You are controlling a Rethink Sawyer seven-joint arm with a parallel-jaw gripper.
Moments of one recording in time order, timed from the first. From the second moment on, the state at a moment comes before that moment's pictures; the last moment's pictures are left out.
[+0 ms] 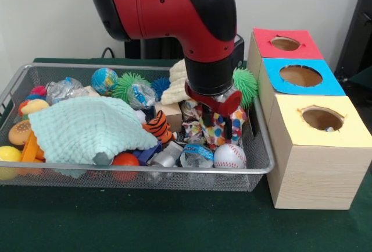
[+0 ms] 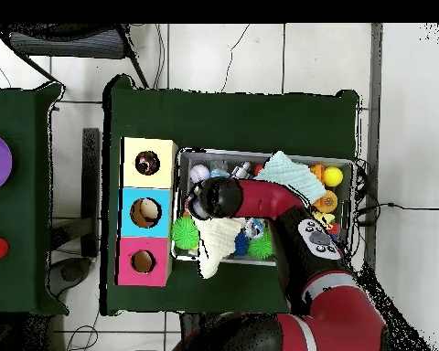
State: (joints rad) arm -0.42 -0.43 0.28 1.59 -0.24 0.57 2.53
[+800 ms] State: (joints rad) arm -0.42 -0.39 0.33 1.55 -0.26 0.67 2.53
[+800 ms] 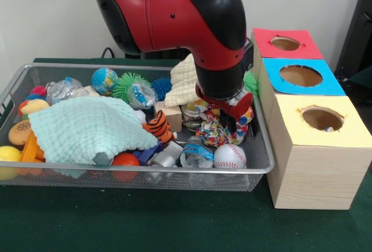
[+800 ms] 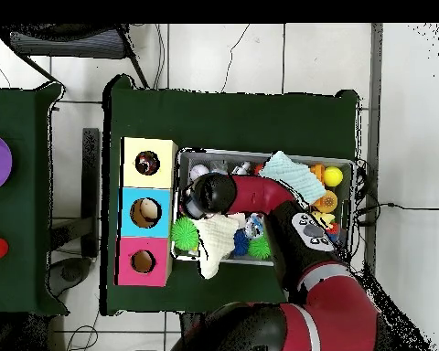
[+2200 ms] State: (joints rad) arm -0.45 -0.85 0.35 1.65 -0.25 0.71 2.53
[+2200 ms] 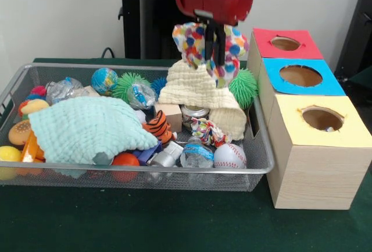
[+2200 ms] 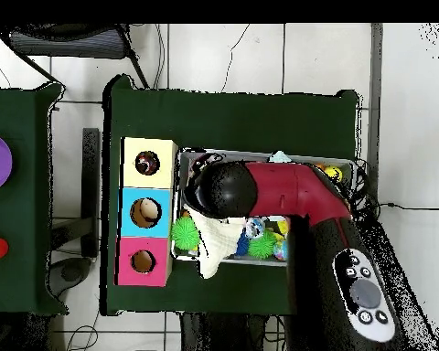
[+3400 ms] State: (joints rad) arm -0.27 -0.92 0.34 1.69 -0.12 0.68 2.53
